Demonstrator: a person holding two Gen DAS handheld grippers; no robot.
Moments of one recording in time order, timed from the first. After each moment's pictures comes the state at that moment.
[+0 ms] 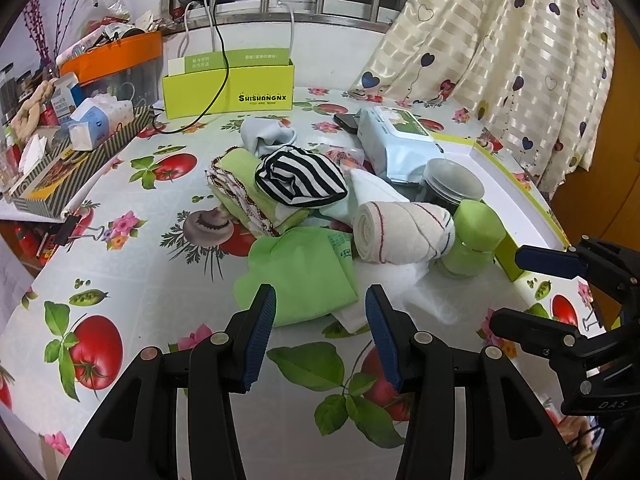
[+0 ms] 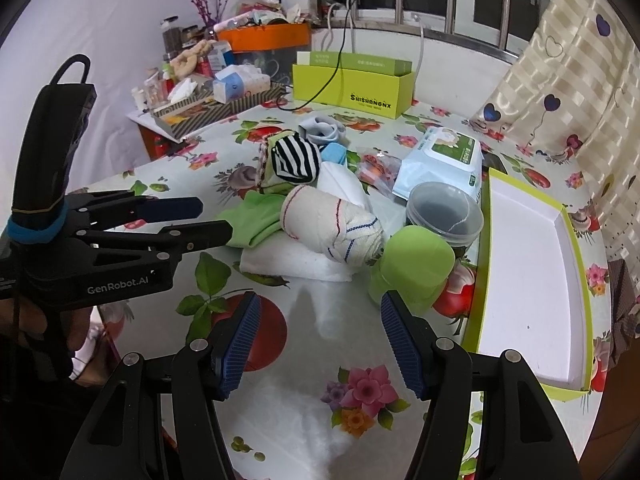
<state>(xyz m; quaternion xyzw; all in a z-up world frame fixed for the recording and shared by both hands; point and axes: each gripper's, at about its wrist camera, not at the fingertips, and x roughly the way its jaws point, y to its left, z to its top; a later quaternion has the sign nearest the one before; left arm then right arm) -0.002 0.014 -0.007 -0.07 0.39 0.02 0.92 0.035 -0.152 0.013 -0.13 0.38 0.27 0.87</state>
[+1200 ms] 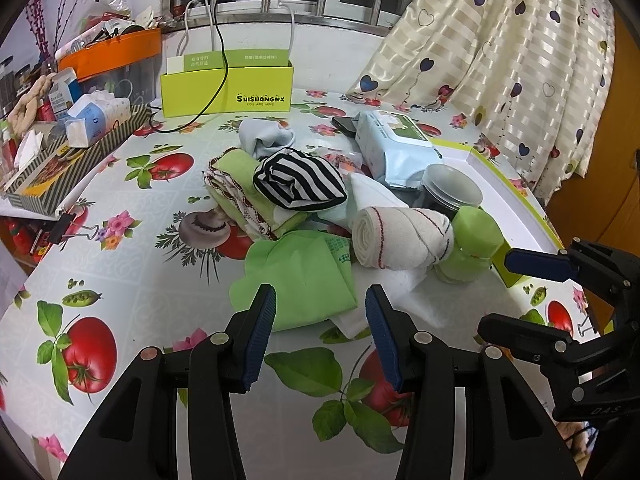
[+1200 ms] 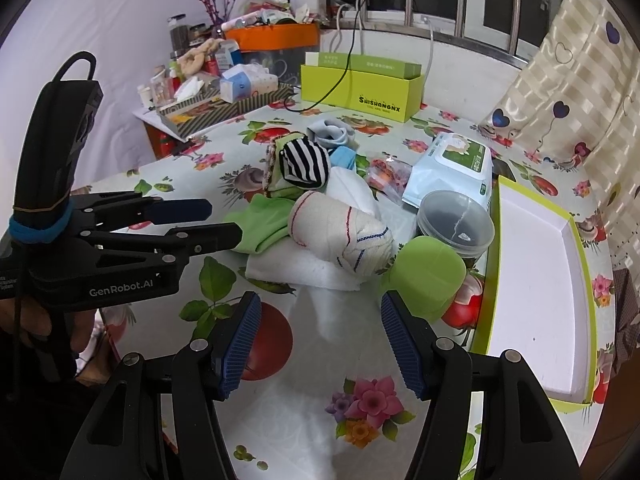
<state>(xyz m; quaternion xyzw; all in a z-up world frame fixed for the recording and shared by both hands) -0.001 0.017 -0.007 -0.08 0.38 0.01 0.92 0.038 -0.145 0.011 -0.13 0.38 0.28 0.87</state>
